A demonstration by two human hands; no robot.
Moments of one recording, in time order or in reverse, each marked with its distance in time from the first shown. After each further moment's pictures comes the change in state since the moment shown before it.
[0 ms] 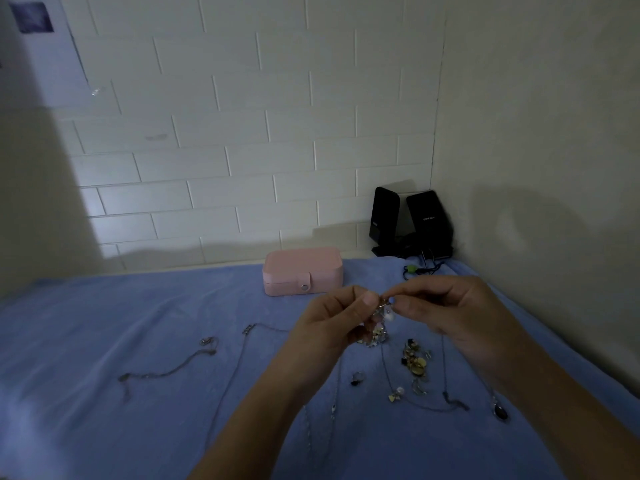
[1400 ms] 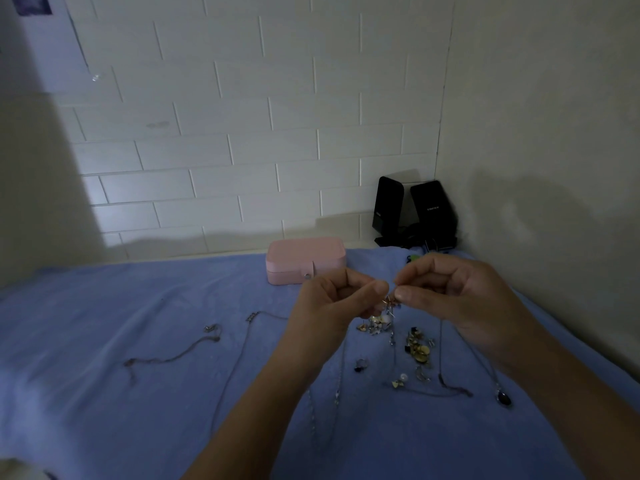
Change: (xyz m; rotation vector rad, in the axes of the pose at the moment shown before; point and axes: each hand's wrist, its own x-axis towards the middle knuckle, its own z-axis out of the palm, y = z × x) left_hand 0.000 0.003 0.002 0.139 0.189 0.050; right_hand 0.003 0.013 -0.007 -0.037 -0.024 -0.031
